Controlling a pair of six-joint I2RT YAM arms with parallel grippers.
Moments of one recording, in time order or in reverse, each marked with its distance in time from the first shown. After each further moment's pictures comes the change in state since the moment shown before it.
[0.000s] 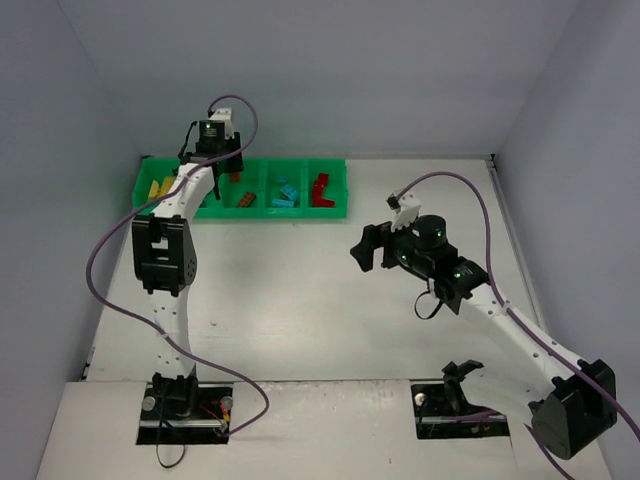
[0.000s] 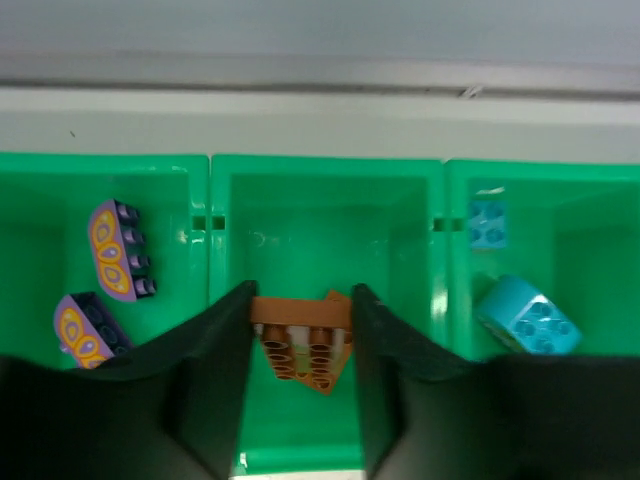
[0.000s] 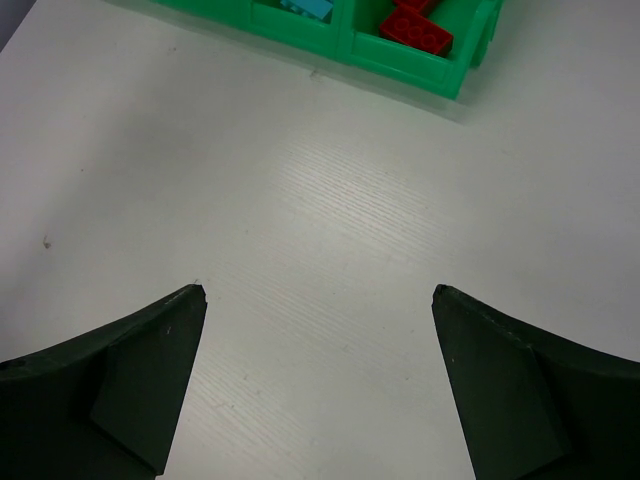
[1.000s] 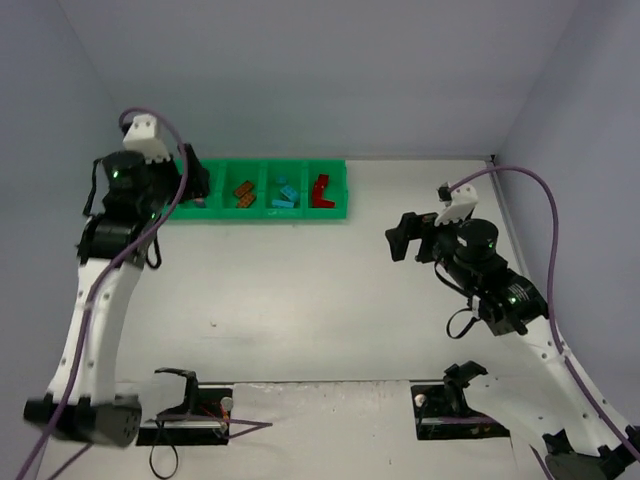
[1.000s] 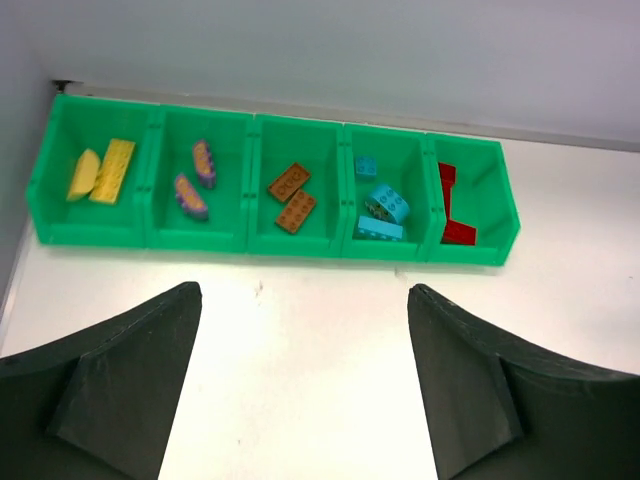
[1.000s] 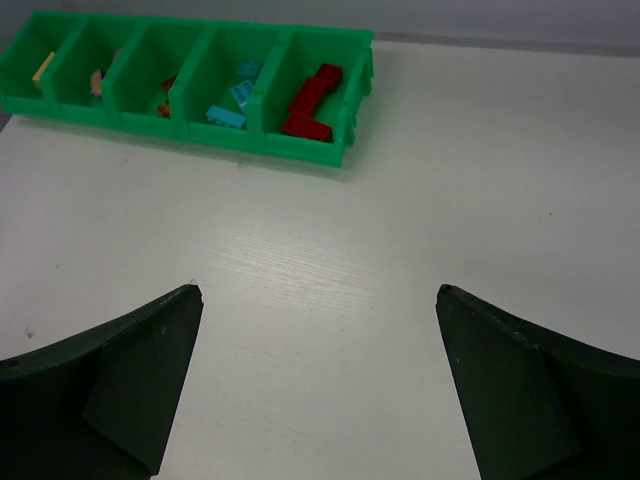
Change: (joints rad) left arm 0.005 -0.975 -0.476 -0.228 0.008 -0.064; right arm 0.000 -0.232 0.210 -0.317 0.268 0.015
